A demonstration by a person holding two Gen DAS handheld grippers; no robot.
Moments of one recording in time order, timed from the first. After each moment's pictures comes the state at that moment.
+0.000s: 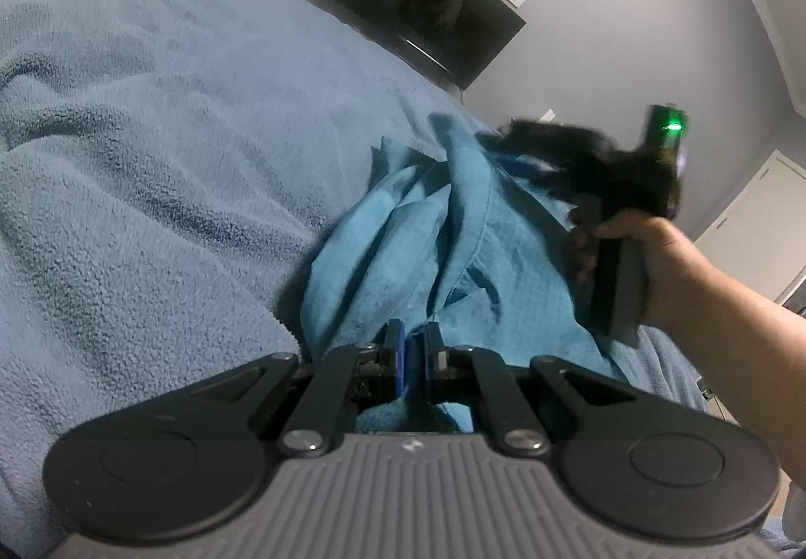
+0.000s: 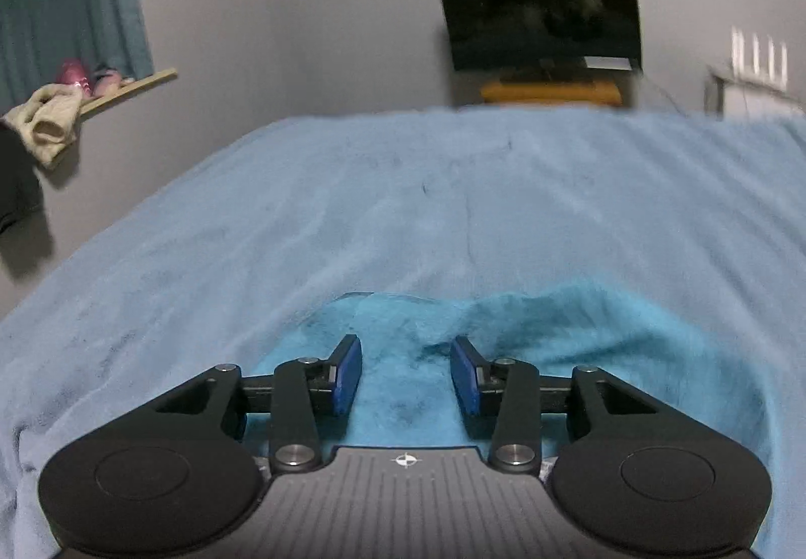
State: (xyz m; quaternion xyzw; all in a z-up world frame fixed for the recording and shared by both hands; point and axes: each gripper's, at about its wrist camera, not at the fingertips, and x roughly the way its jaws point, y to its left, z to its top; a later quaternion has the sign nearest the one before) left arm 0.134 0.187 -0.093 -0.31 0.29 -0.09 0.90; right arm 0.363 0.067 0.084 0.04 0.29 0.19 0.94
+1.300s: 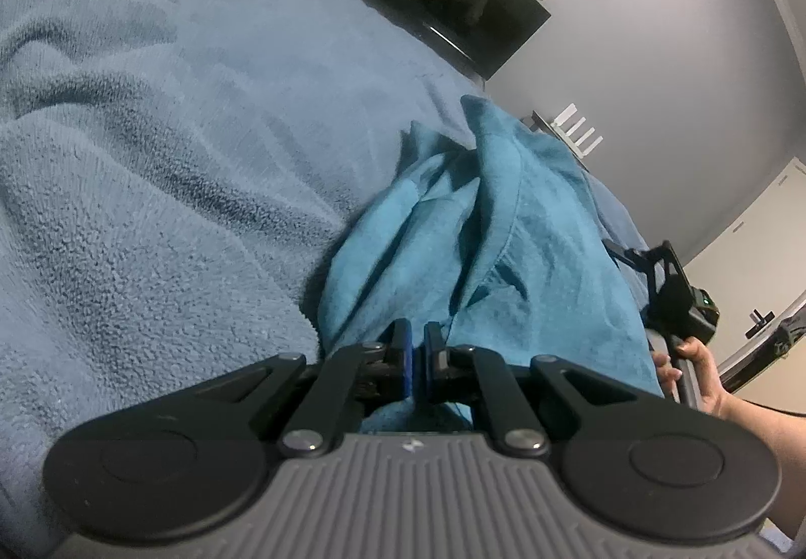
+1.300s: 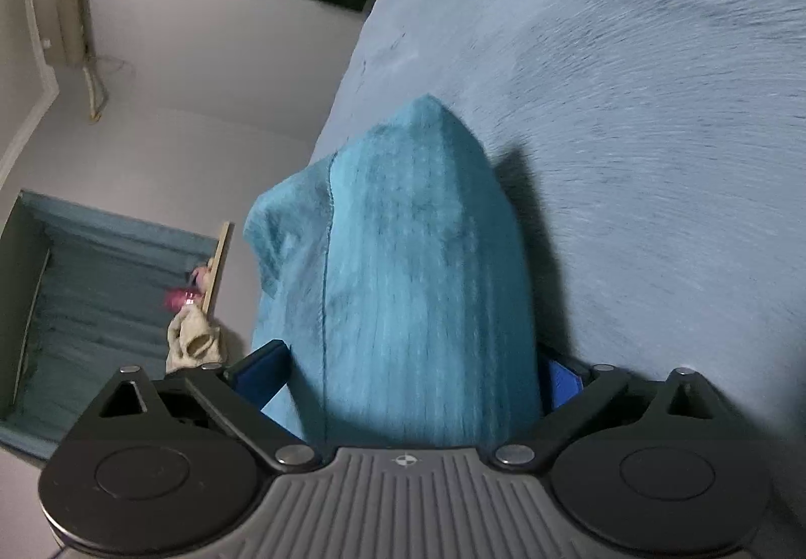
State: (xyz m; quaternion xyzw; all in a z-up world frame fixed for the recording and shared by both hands) left arm 0.157 0.181 -0.111 -0.32 0.31 -0.07 0.89; right arm 0.375 -0.139 -0.043 0.48 0.41 0.27 0.73
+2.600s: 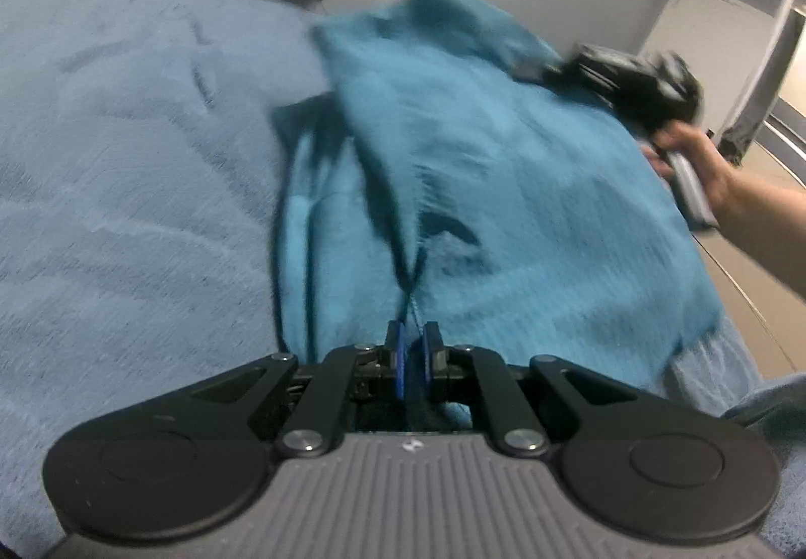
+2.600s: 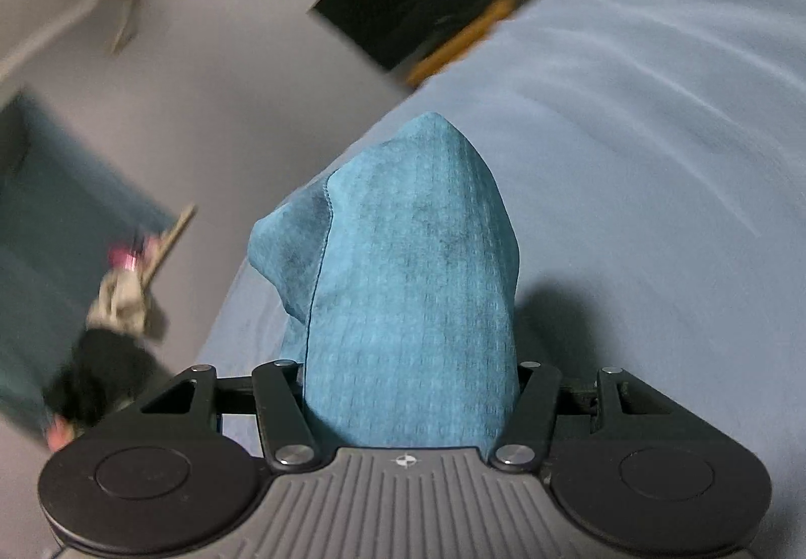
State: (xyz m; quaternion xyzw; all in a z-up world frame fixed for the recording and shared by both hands) left arm 0.216 -0.005 -0.105 -0.15 0.33 -0.22 0.90; right arm 0.385 -0.273 0.086 0.30 0.35 0.25 0.85
